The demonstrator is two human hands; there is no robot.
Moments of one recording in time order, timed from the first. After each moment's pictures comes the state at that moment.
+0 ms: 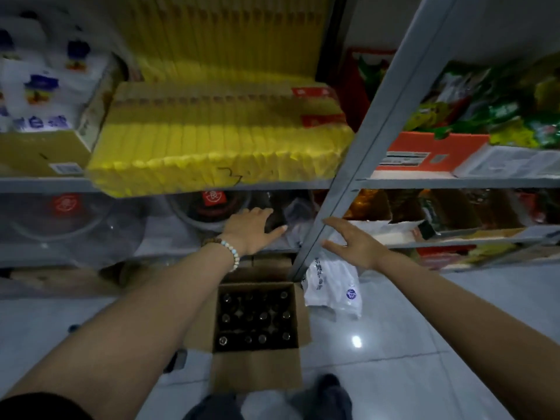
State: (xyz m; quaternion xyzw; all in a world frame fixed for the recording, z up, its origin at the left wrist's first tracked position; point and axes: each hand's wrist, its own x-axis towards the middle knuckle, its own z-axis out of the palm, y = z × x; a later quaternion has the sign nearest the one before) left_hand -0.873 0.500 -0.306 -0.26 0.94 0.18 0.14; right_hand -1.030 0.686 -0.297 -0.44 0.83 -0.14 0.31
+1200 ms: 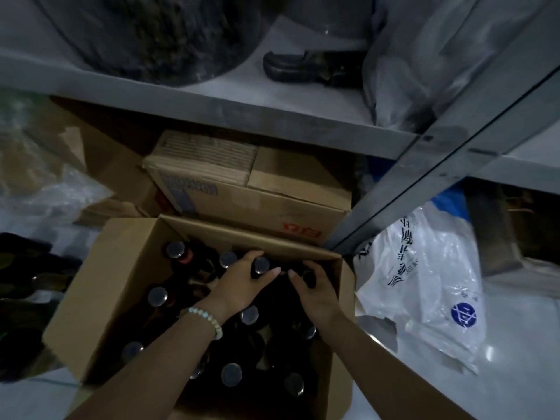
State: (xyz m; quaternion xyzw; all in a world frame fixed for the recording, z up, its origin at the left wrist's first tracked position) left_hand -0.886 0.549 -0.949 -0.48 0.67 0.57 0.01; right_hand -1.008 0.652 -0.928 -0.13 0.78 -0.37 0.49
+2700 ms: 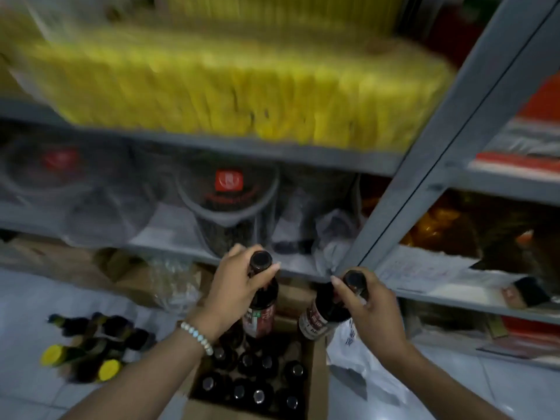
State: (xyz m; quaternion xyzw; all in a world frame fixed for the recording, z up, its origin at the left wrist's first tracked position) left_hand -0.843 0.531 -0.476 -0.35 0.81 0.38 -0.27; right_hand -1.011 0.685 -0.459 -0.39 0.77 -0.46 0.21
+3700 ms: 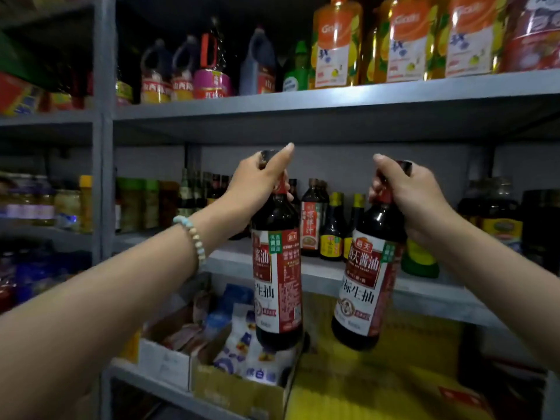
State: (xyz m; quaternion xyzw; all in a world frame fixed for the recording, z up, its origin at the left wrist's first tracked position) left_hand -0.616 0.431 0.231 -0.22 0.71 0.32 -0.59; right_hand -0.810 0.513 0.227 -0.53 0.40 -0.73 0.14
